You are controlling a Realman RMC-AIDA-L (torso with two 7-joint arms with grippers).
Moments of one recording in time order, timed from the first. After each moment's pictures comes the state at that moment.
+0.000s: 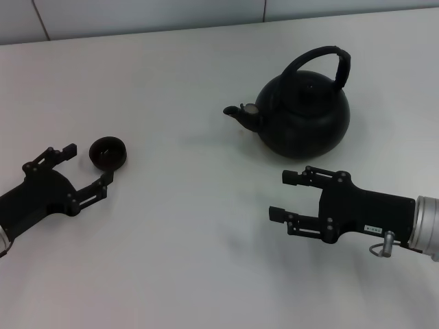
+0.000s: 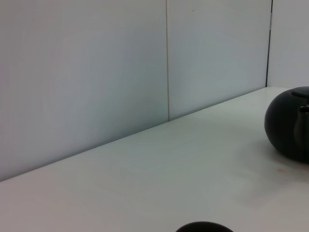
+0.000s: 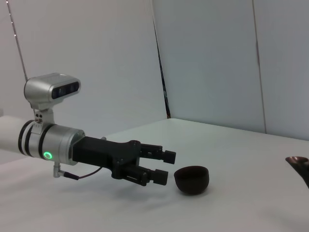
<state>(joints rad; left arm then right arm) -0.46 -2.07 0.37 0.21 1.92 1.24 -0.63 0.40 2.08 -0.48 -0.28 -2.03 -1.56 0.80</state>
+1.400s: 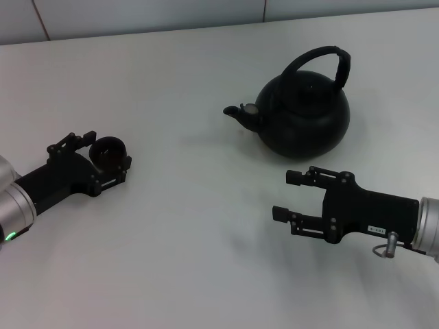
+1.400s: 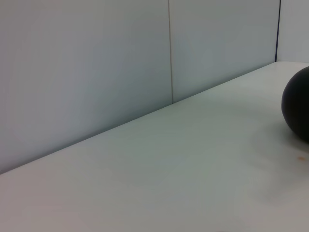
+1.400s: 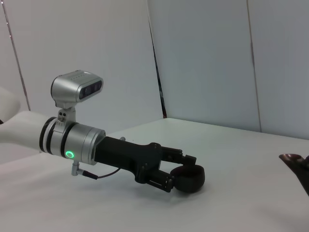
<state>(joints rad) -0.57 -2.07 0.37 0.14 1.92 1.07 -0.62 0.39 2.08 -0.47 -0.29 -2.03 -1.56 0.81</state>
